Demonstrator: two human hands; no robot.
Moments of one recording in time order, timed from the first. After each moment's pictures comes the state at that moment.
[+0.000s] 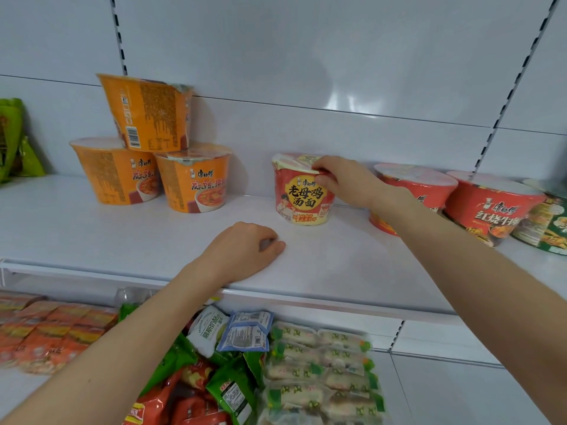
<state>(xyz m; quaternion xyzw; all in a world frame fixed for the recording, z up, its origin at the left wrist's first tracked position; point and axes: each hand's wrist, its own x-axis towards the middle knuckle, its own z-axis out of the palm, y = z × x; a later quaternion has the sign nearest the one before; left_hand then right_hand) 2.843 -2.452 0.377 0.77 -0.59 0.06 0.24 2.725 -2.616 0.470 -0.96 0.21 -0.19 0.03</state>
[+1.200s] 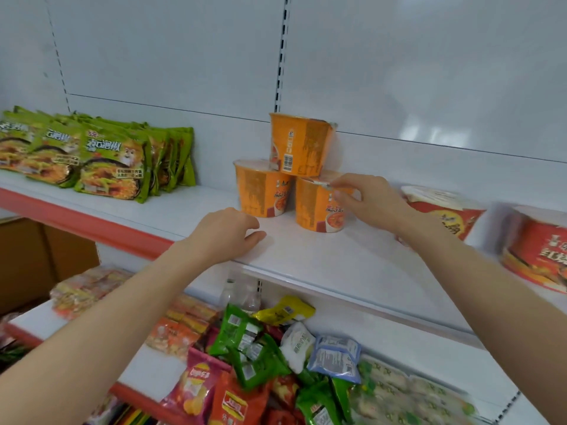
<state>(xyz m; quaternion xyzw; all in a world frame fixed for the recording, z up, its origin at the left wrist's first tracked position) 2.972 -2.284 0.407 0.87 -0.45 0.19 0.09 2.836 -2.476 0.472 -0.95 0.09 -0.27 0.09</state>
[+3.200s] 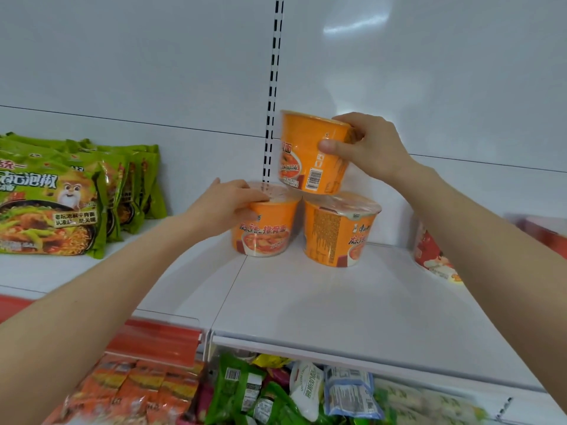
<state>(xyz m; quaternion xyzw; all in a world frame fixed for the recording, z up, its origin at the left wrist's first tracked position) 3.117 -2.329 0.458 0.77 -0.59 0.16 0.19 2.940 -2.483 0.546 -0.89 0.15 -0.41 0.12</state>
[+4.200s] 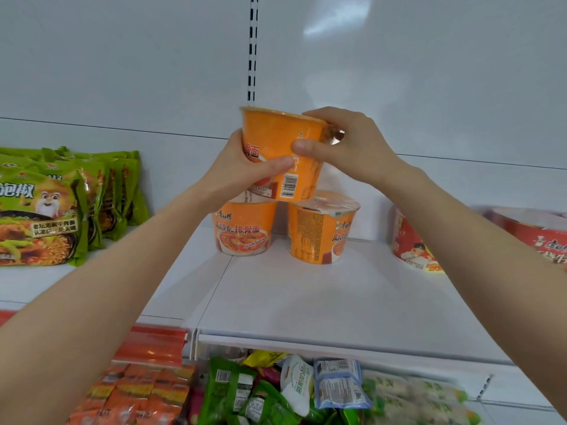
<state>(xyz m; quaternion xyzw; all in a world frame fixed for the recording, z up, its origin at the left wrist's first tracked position) 3.060 -2.343 0.508 0.63 -0.50 -0.07 0.59 2.917 -2.449 0.550 -0.89 0.09 -0.41 0.15</state>
